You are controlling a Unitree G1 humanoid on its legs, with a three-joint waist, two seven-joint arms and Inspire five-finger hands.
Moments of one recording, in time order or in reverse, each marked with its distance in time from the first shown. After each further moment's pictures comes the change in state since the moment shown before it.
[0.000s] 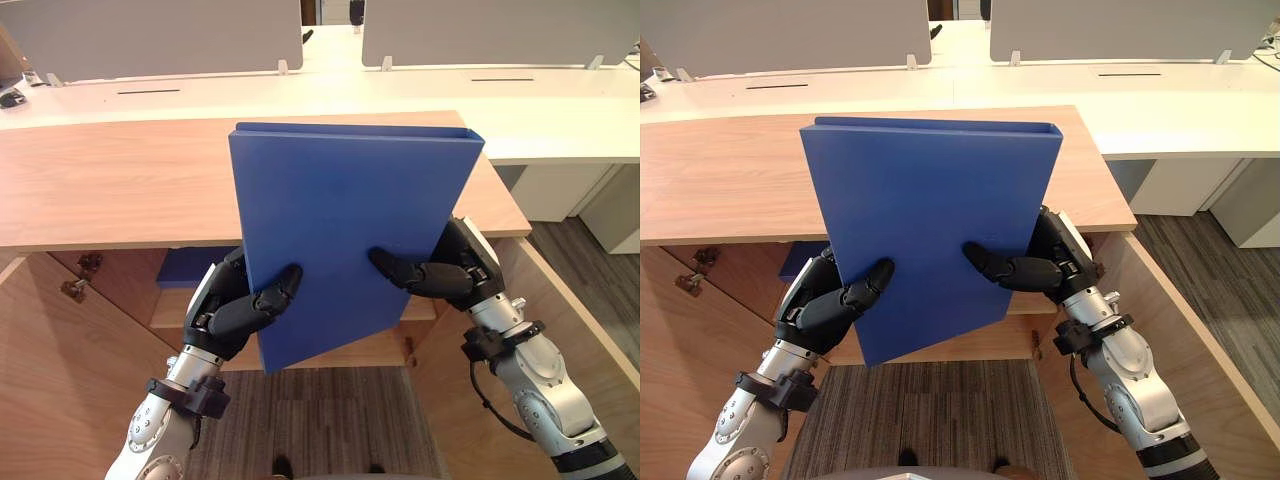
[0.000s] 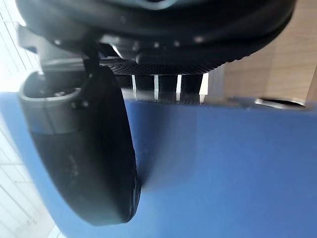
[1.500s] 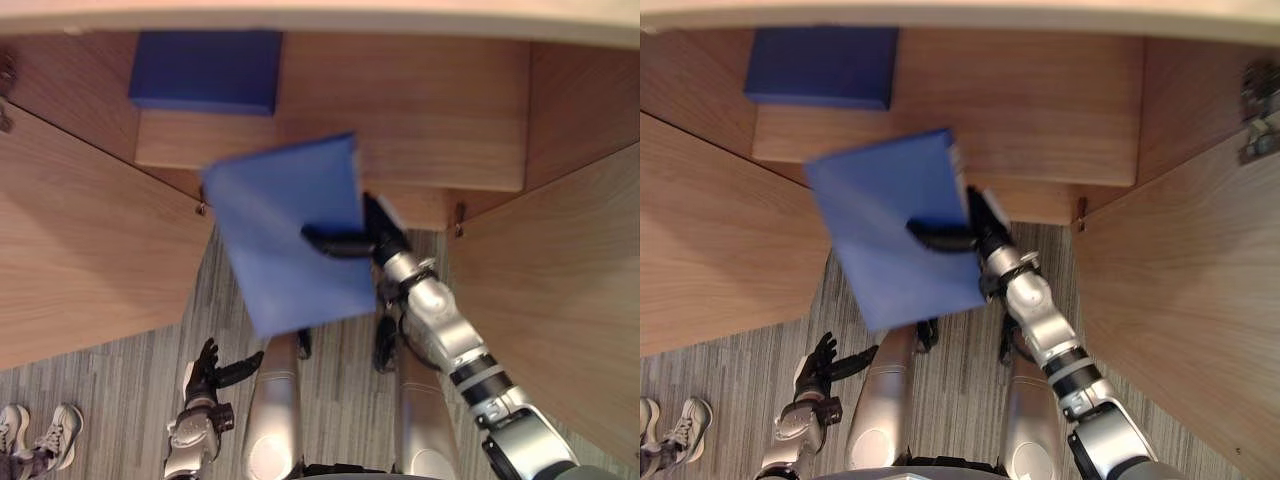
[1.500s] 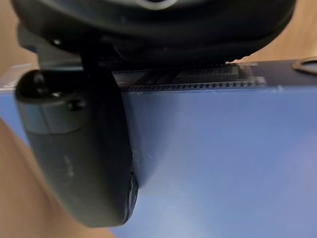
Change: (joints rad) left arm -0.364 -0.300 0.287 1.177 0.597 -0.021 0.268; right arm -0.620 0.317 0.006 0.537 -0.213 0.069 -0.258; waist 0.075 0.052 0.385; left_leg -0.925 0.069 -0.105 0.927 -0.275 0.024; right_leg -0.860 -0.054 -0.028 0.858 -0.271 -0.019
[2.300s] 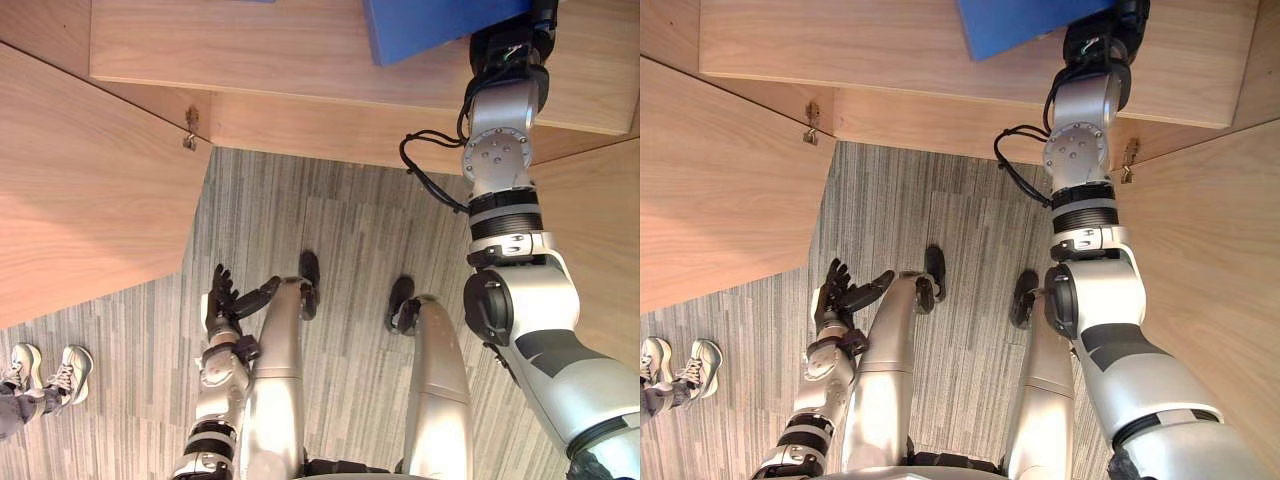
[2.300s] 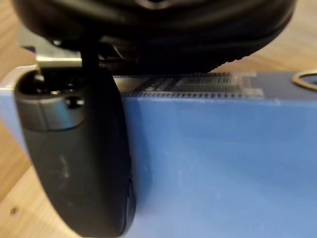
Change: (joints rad) left arm -0.157 -0.116 -0.052 -0.163 -0.093 -0.040 0.102; right arm -0.714 0.026 -0.375 0.403 0.745 -0.126 -0.345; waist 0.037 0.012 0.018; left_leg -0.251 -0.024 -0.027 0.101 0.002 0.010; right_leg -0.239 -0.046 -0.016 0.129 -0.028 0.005
